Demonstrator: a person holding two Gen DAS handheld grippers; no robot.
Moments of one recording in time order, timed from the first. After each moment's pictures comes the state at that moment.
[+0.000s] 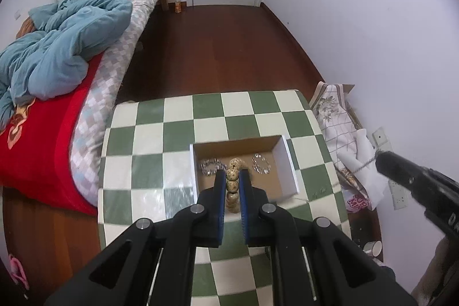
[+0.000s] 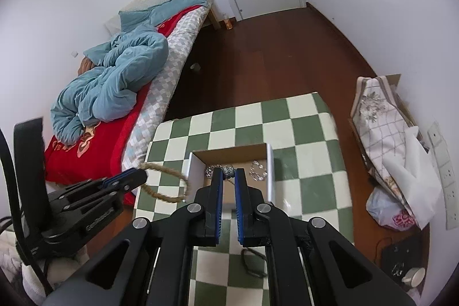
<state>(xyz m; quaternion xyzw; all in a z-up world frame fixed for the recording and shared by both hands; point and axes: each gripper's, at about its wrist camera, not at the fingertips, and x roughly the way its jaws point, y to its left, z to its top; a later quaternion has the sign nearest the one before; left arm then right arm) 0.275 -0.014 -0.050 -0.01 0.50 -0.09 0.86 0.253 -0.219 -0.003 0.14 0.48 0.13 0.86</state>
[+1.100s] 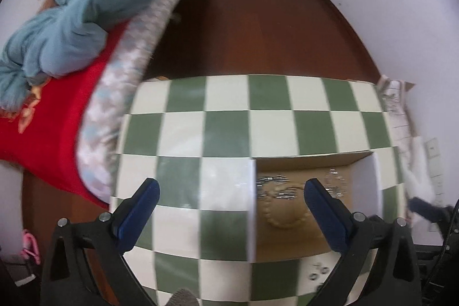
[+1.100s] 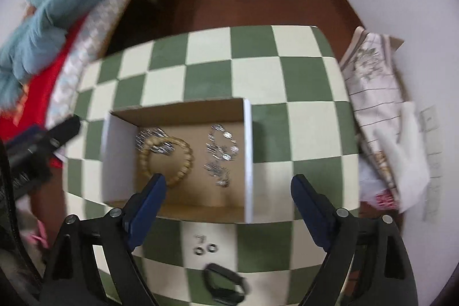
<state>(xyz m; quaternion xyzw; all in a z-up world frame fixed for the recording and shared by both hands) 0.348 0.022 -0.137 0.01 0.55 0.04 0.84 0.349 -0.173 -0.164 0.03 0.63 0.05 0.77</state>
